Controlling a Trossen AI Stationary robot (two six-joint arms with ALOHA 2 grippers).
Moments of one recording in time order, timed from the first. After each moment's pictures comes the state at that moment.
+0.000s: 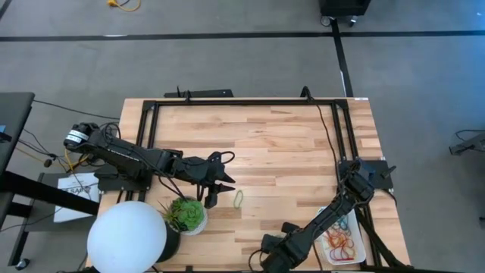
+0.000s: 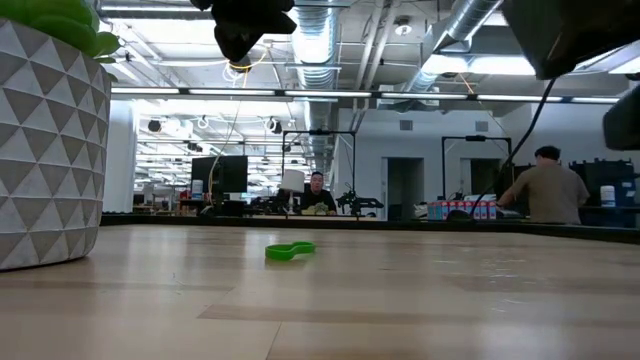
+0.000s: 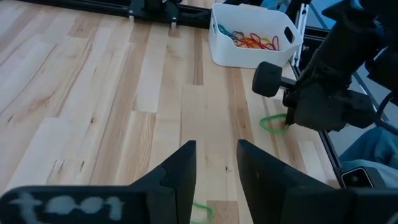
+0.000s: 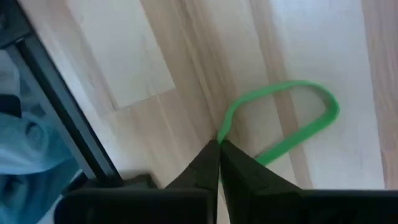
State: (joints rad) left arm -0.25 1.35 0.97 -0.12 -0.09 -0.27; right arm 0.76 2.24 1.69 -0.93 -0.09 1.06
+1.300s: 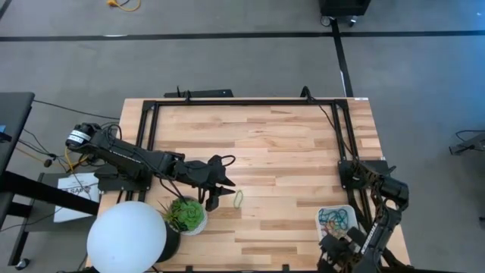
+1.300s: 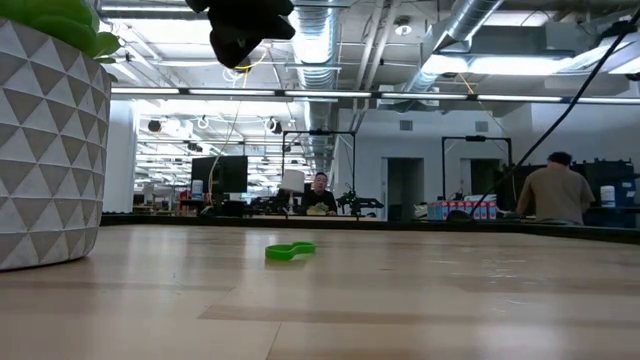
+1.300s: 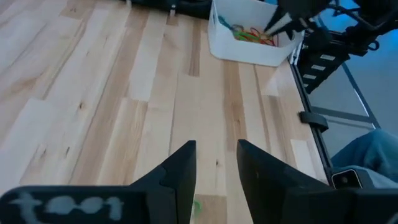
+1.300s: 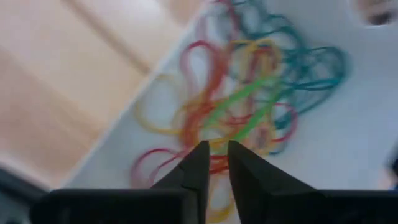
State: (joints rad) left arm -0.27 1.38 0.97 -0.12 -0.10 -0.35; right arm 1.16 2.08 1.58 -1.44 0.00 1.90
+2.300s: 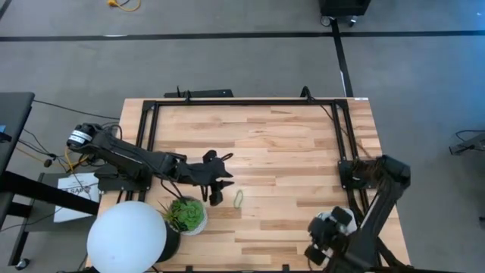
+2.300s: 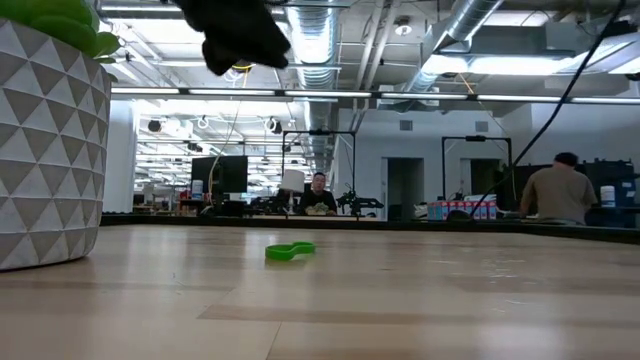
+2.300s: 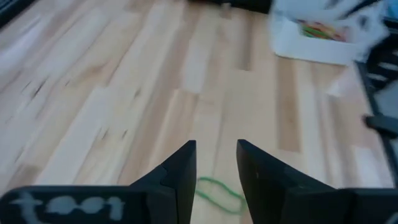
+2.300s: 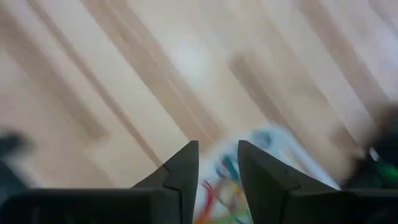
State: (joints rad) left arm -0.27 1.39 0.97 -0.21 -0.28 -0.37; right arm 1.04 1.91 1.59 -1.49 0.35 1.66
